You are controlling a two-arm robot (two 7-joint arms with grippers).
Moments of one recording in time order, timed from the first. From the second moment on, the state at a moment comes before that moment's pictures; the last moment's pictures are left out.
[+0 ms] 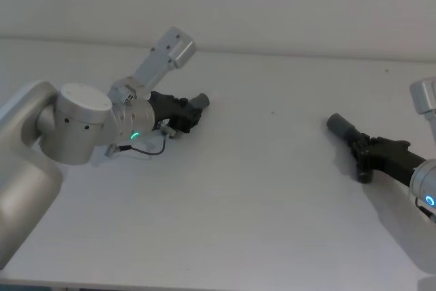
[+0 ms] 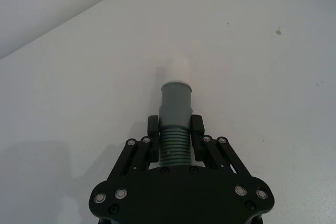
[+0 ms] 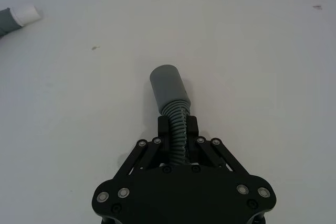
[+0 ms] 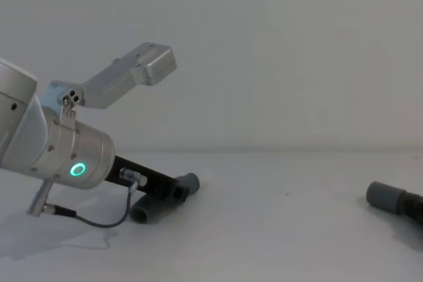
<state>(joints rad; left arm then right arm) -0.51 0.30 0.50 -1.42 -0.21 0.64 -0.31 0.14 0.44 -0.20 -1.64 0.40 0.54 0.24</state>
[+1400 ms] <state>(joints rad) -0.58 0.40 0.54 -1.50 -0.16 0.49 -0.48 0.15 0.52 -0.21 -1.67 0.46 0.24 0.47</state>
